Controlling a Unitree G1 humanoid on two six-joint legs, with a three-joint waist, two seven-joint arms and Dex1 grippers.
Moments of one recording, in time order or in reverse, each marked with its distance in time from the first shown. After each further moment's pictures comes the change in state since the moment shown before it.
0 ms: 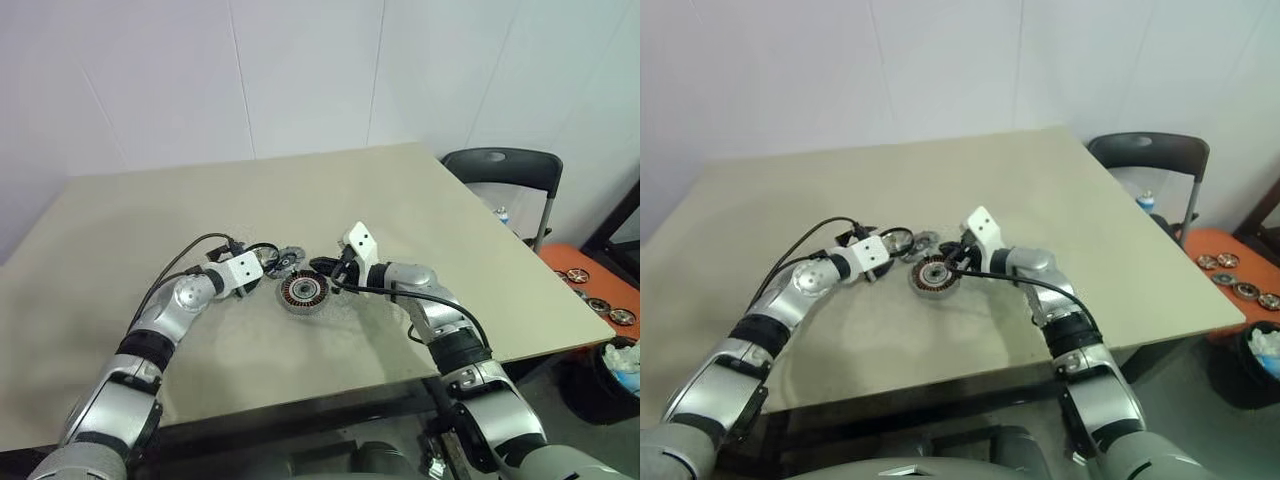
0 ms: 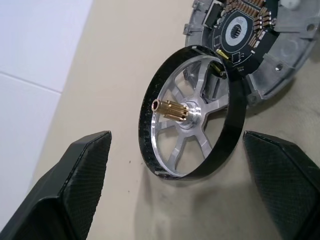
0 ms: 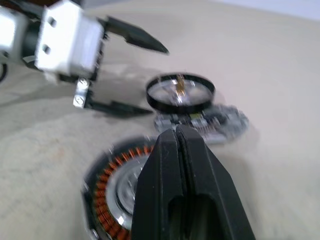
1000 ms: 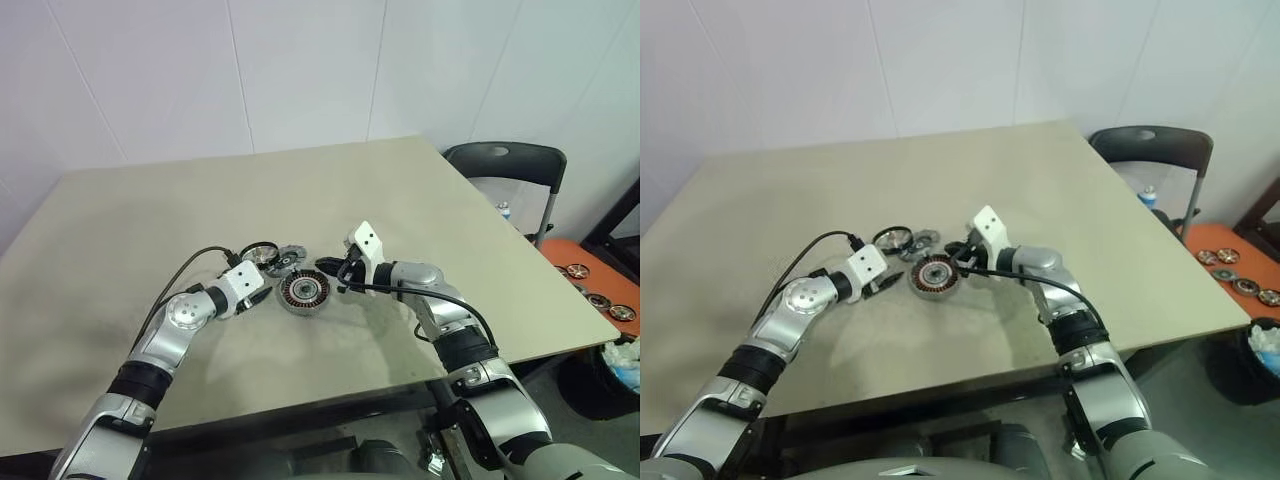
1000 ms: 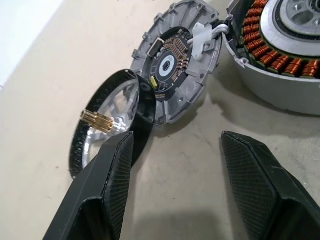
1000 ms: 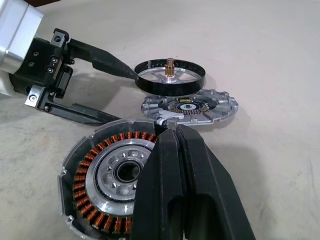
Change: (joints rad) left arm 0.266 0.015 0.086 -0.438 -0.212 0.189 -0.121; right arm -0.004 -0.038 -0.006 0.032 0.007 0.007 0.031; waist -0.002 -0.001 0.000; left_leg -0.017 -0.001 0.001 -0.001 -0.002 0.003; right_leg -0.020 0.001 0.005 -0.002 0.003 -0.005
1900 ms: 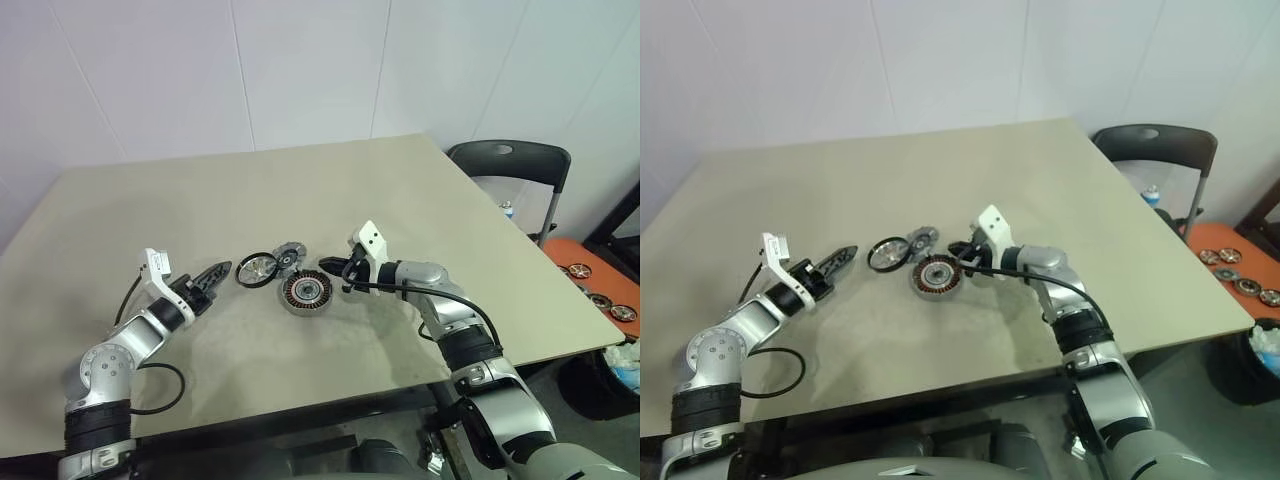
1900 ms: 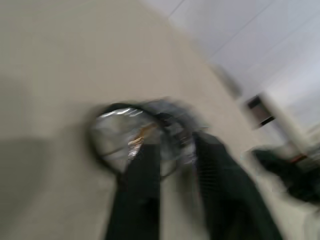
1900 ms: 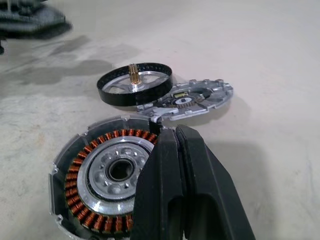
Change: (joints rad) left arm 0.218 -0.080 0.589 -0.428 -0.981 0.906 0.039; right arm -0.005 -0.017 -0.009 0.005 0.001 0.001 0.029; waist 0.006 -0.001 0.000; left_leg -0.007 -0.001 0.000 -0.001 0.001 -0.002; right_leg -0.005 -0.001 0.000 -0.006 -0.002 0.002
